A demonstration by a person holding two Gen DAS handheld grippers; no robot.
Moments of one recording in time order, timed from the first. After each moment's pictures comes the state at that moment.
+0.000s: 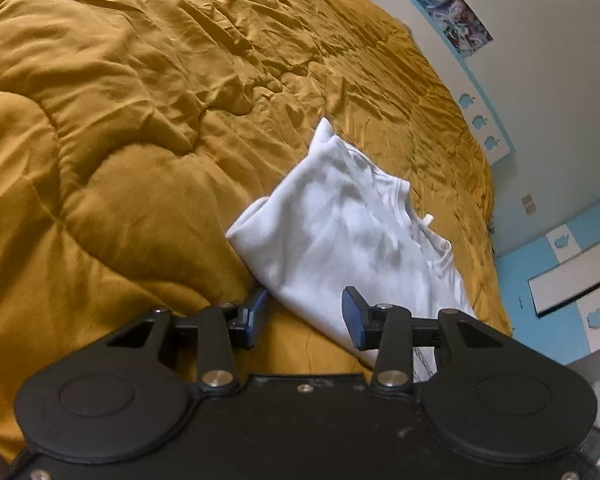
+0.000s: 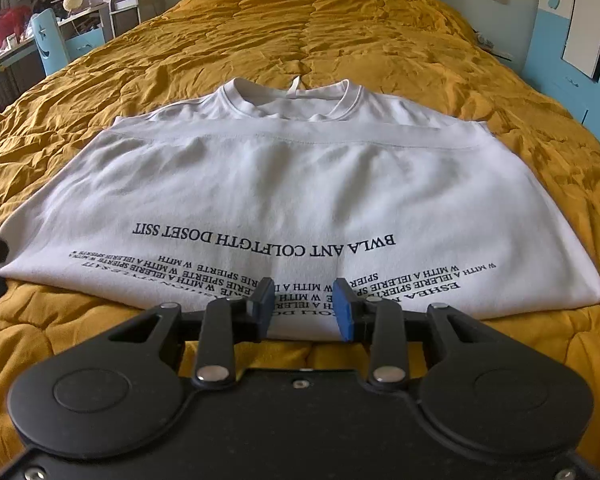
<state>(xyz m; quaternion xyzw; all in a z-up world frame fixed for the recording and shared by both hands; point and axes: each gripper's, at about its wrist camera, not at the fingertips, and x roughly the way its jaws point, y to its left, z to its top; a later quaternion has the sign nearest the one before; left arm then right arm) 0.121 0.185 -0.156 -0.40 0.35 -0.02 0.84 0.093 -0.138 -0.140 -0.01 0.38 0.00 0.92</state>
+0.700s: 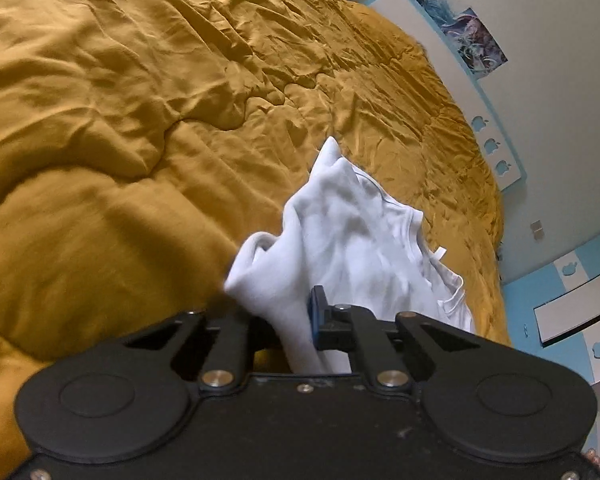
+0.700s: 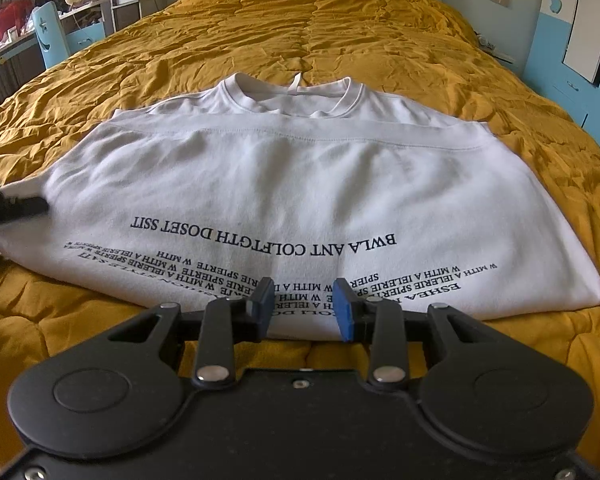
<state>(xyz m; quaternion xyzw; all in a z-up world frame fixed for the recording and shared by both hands) 0.164 0.178 -0.167 -0.42 0.33 0.01 0.85 0.093 -0.134 -0.142 -0.02 0.39 0.00 0.92</state>
